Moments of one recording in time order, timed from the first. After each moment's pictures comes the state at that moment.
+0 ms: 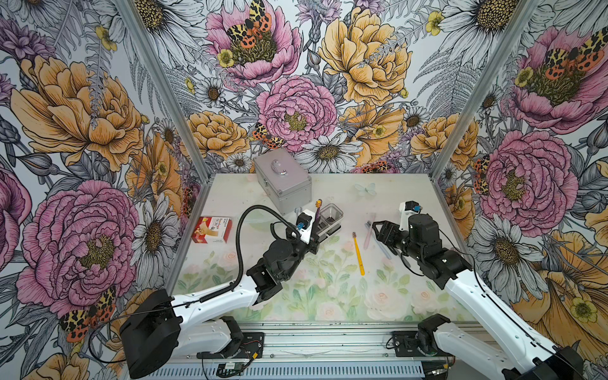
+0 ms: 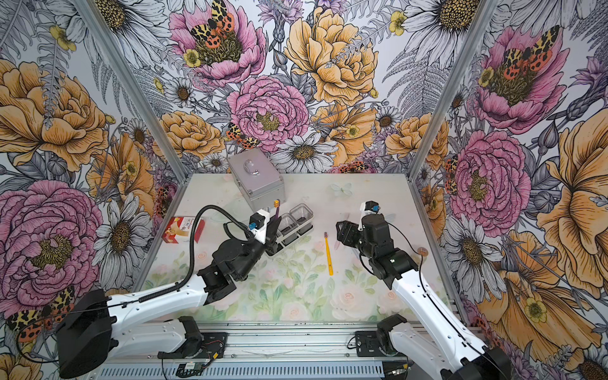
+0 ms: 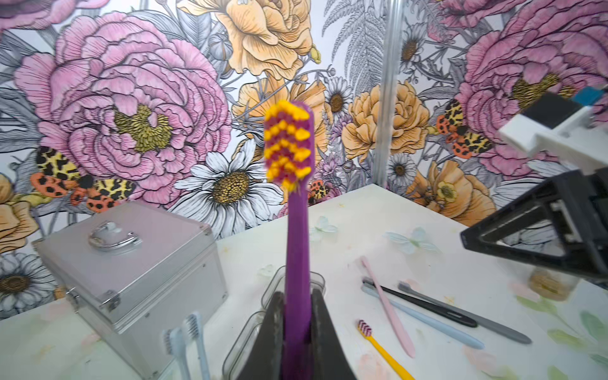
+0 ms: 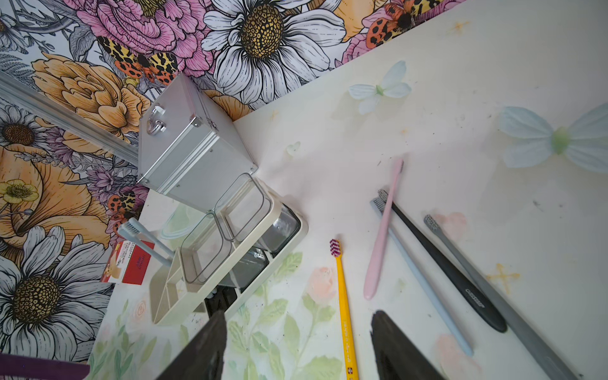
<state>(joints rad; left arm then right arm) -0.92 1.18 0.55 0.66 -0.45 0.10 0.37 0.93 0.76 -0.38 -0.04 0.61</state>
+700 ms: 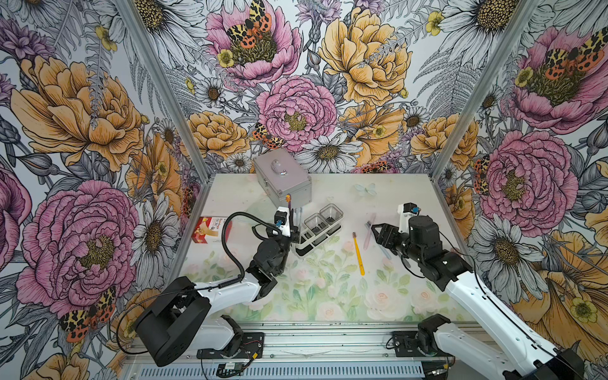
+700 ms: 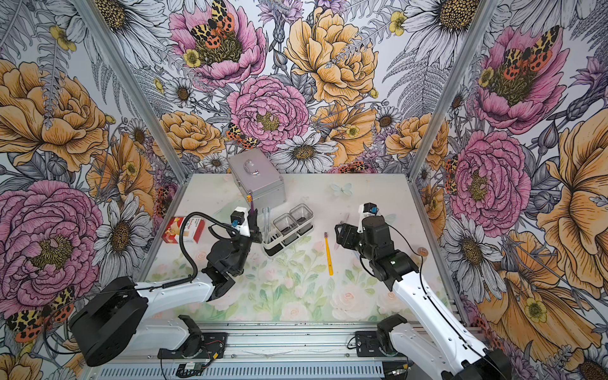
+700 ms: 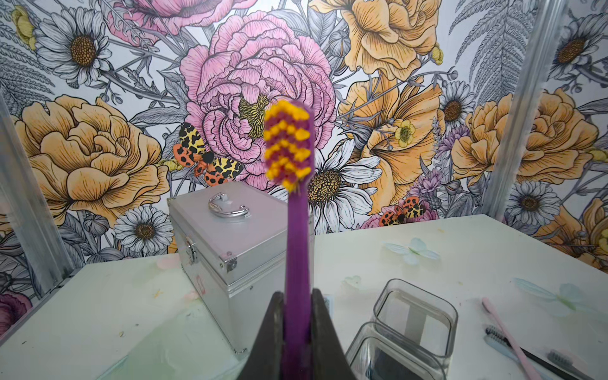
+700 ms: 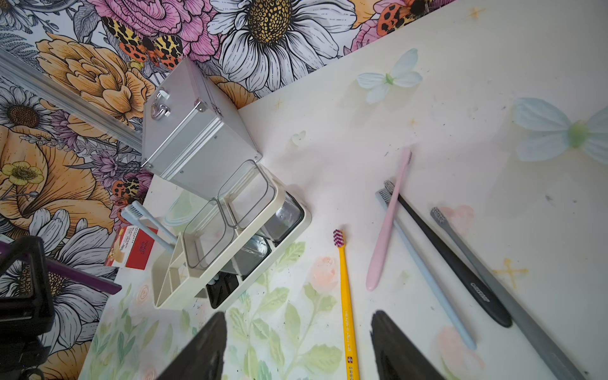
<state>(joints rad) -0.72 1.32 0.43 1.00 -0.53 0.06 0.36 0.92 0.74 -0.39 -0.08 0.59</state>
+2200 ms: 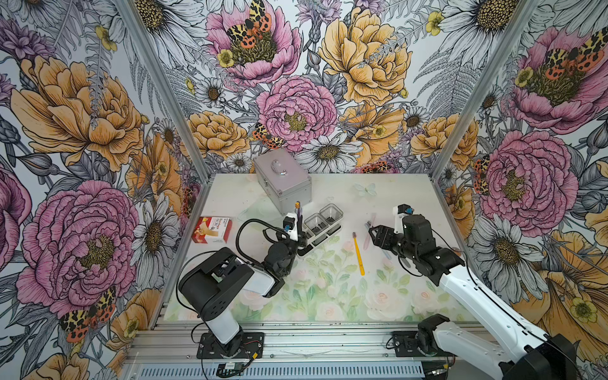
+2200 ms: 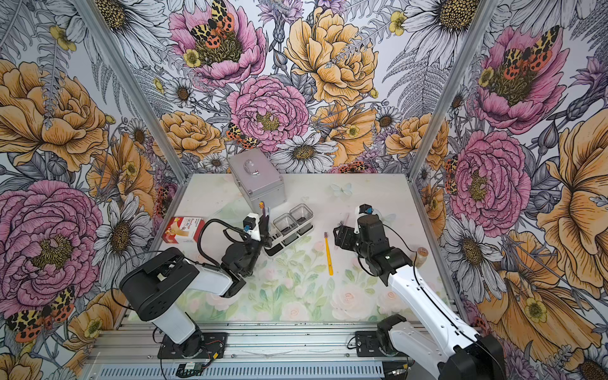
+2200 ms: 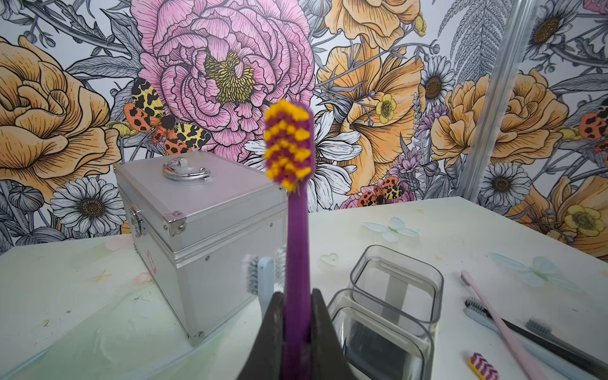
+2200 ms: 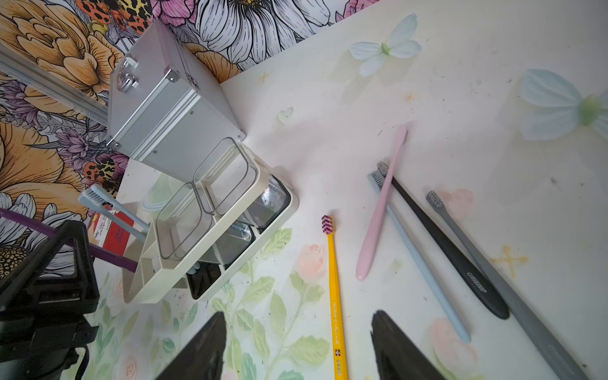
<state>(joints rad) -0.72 1.67 0.43 1.33 -0.45 0.02 0.36 0.99 0.74 -0.39 -0.09 0.57</state>
